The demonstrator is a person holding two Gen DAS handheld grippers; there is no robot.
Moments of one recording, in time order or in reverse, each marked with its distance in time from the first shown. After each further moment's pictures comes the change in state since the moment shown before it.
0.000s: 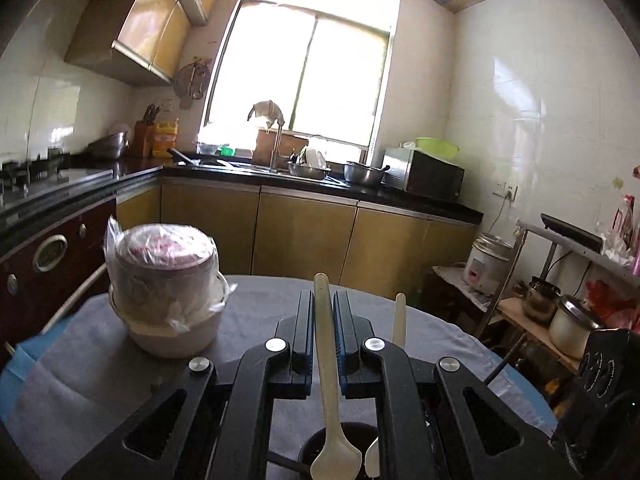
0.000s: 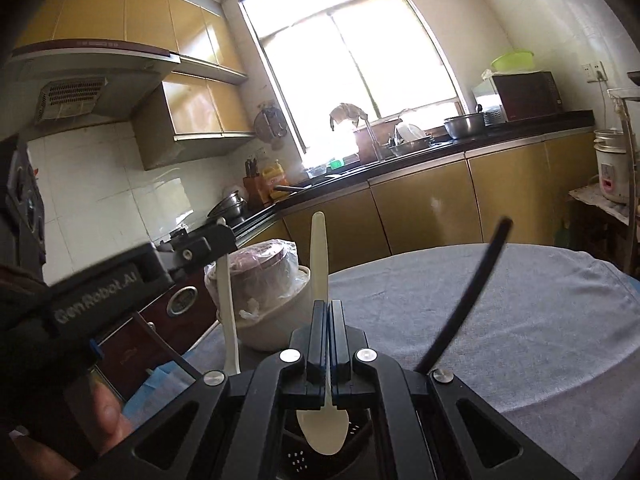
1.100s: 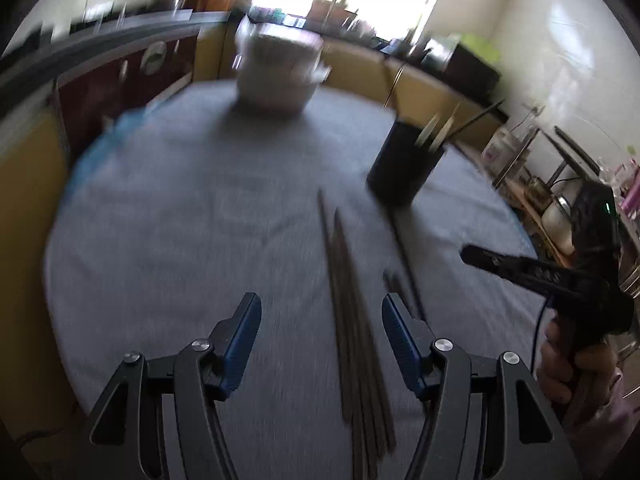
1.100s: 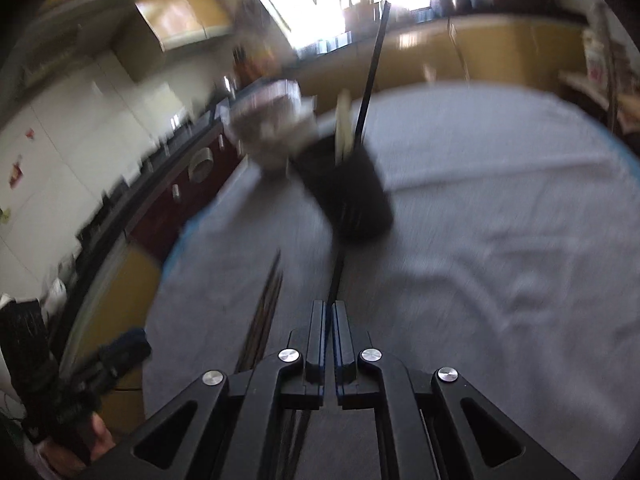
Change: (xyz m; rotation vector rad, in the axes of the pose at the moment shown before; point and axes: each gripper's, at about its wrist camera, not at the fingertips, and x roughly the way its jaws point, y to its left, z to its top) left arm -0.197 0.060 -0.147 -0.169 0.545 0.076; right arm -0.093 0.019 -0.098 0.119 0.568 0.004
